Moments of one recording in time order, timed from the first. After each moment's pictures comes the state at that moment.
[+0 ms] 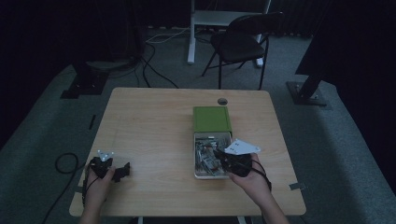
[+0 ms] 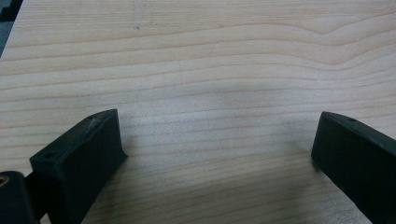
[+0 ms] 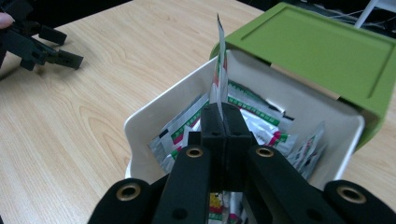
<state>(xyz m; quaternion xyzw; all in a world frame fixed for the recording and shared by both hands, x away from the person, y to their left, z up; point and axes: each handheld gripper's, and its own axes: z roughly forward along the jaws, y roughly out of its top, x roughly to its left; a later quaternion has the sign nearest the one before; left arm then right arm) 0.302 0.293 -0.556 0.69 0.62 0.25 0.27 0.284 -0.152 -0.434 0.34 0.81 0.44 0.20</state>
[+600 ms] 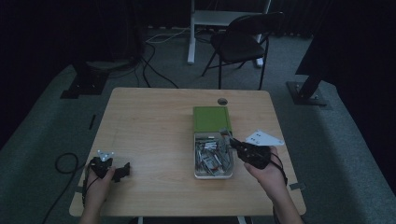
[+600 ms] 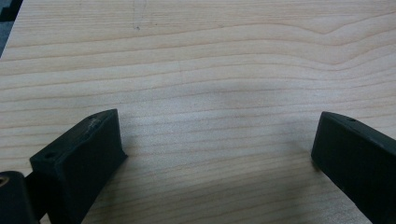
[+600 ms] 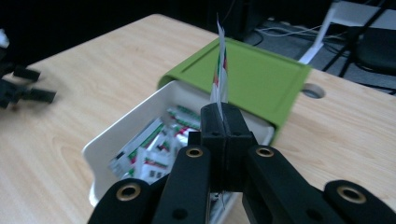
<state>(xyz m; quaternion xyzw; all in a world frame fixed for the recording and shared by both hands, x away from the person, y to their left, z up) 0.302 0.293 -0.556 0.69 0.62 0.25 0.27 0.291 -0.195 -0.405 0.38 0.77 0.47 0.23</state>
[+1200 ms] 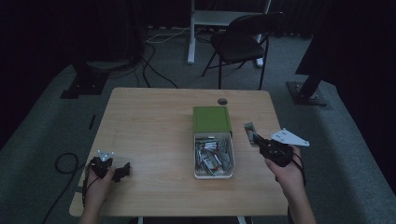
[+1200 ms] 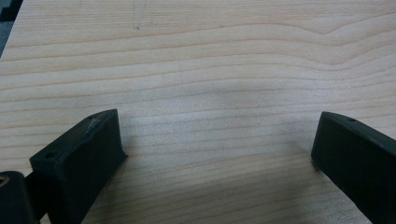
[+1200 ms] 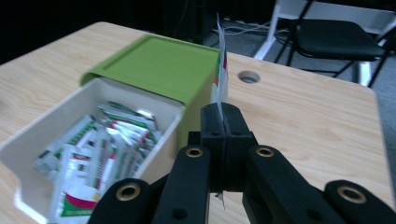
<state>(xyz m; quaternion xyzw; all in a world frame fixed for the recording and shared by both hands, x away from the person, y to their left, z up) 0.302 0.293 -0.556 0.69 0.62 0.25 0.27 0.296 -0.255 -0.410 0.44 0.72 0.45 0.27</state>
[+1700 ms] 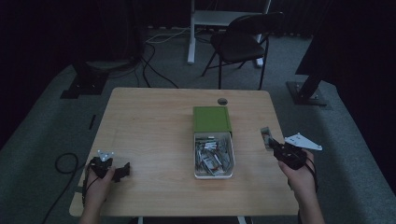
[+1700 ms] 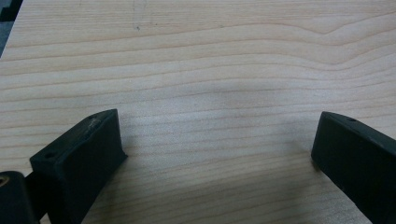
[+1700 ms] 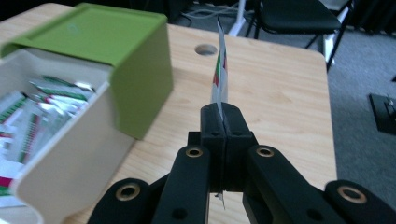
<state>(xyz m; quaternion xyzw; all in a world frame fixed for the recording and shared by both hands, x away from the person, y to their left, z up) 0.302 0.293 -0.556 0.69 0.62 0.25 0.27 0.296 -0.299 -0.433 0.49 0.71 0.42 0.29</state>
